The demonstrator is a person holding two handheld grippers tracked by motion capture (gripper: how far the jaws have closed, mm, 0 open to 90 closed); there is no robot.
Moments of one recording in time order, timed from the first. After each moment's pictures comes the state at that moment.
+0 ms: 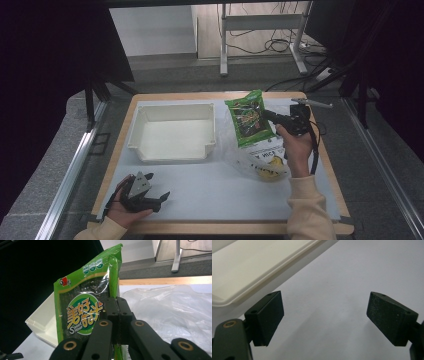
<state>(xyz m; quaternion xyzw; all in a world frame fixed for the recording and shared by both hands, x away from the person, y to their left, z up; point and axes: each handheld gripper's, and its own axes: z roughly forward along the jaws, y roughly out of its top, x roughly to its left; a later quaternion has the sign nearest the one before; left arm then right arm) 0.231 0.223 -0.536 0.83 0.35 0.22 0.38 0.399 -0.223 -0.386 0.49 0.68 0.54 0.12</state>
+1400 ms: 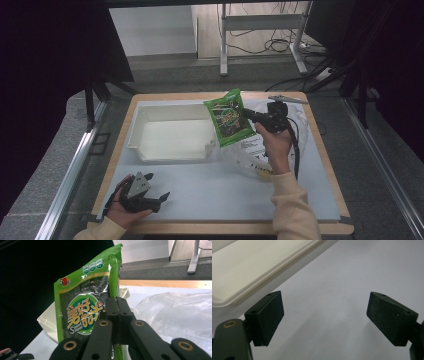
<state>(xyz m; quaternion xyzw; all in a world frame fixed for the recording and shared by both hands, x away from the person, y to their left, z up) 0.229 0.224 -0.535 0.83 0.35 0.22 0.38 0.405 -0.170 -0.387 0.46 0.69 0.54 0.10</state>
